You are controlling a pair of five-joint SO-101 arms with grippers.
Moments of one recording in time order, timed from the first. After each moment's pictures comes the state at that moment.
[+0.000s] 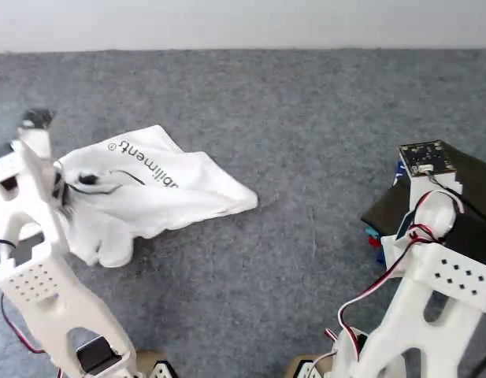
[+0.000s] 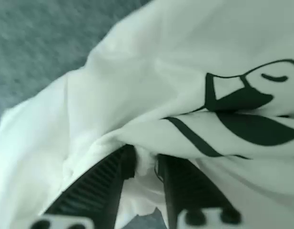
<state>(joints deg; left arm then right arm) -34.3 37.4 -20.8 74.4 -28.1 23.8 -39.1 23.9 100.6 31.3</state>
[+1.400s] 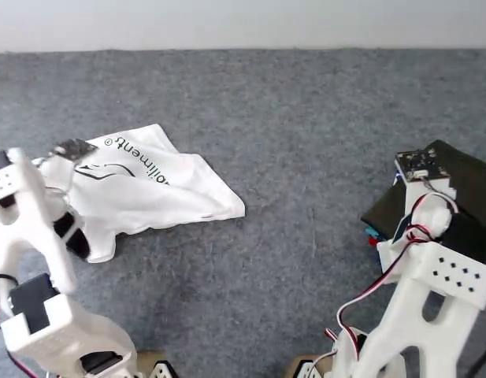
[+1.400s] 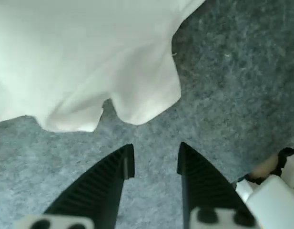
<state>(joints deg) -31.8 7.2 11.4 96.0 -50.9 23.8 -39.2 28.8 100.6 31.3</state>
